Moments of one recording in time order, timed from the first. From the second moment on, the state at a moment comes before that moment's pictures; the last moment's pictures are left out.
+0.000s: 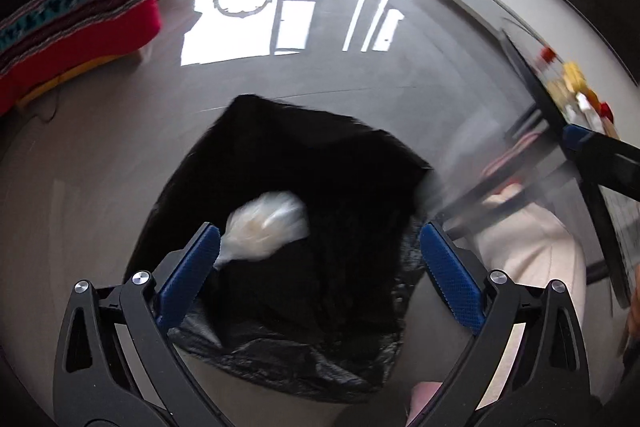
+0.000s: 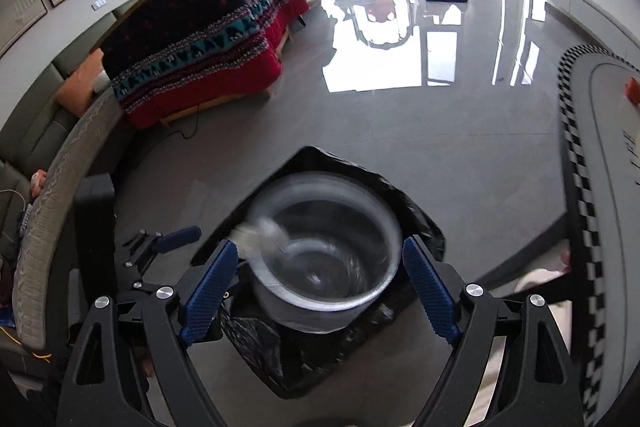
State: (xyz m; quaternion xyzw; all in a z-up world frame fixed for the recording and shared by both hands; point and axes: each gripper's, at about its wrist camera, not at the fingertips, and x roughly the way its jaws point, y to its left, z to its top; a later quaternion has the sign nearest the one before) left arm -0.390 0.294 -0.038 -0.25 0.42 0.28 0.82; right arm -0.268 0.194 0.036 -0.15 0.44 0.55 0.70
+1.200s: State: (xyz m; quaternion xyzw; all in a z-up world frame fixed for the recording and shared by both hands) left arm -0.207 0.201 0.045 -0.13 0.41 0.13 0.89; right arm -0.091 0.019 0.074 -0.04 0.42 0.39 0.82
